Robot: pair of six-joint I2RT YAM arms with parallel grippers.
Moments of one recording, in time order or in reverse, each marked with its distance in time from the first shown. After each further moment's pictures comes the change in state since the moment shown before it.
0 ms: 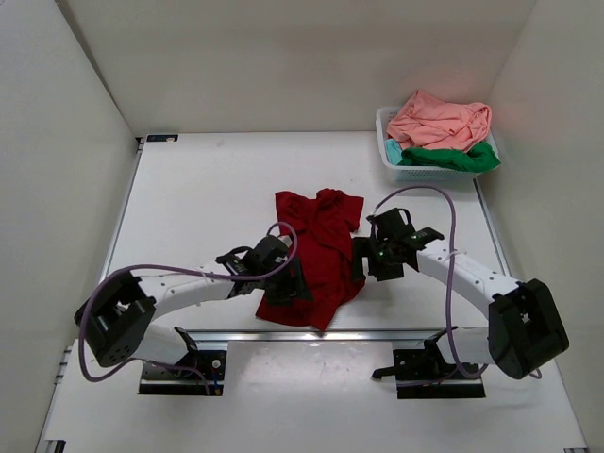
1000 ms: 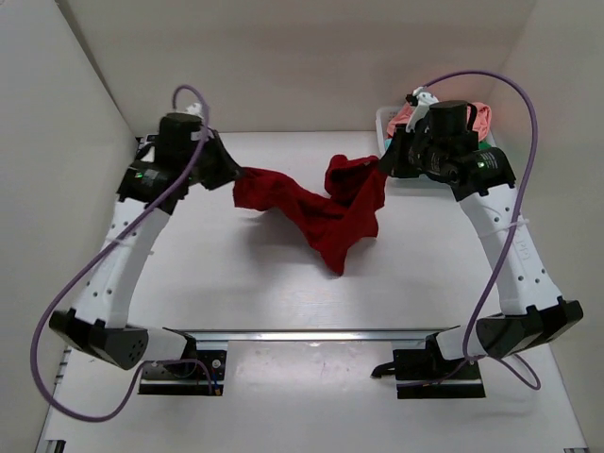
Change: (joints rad) left arm 0.501 0.007 0.959 -0.640 -0.137 0.327; right arm -0.188 0.113 0.961 -0.306 -0.036 -0.152
